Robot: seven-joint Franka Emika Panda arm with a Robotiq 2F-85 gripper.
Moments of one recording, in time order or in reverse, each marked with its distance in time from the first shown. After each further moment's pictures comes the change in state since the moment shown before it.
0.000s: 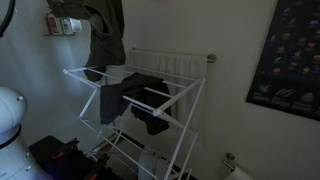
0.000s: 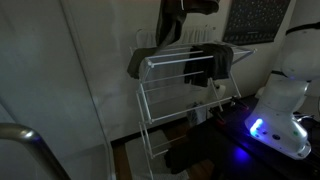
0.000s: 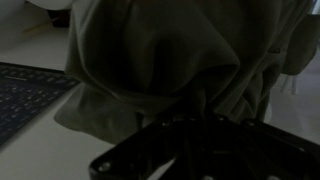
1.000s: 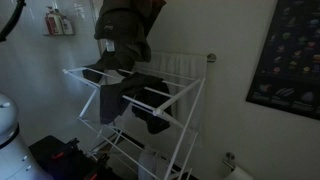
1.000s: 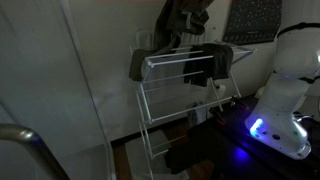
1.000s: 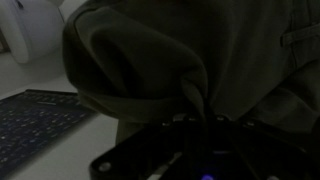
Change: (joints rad) arm -0.223 0.200 -0.119 -0.046 0.000 0.117 -0.120
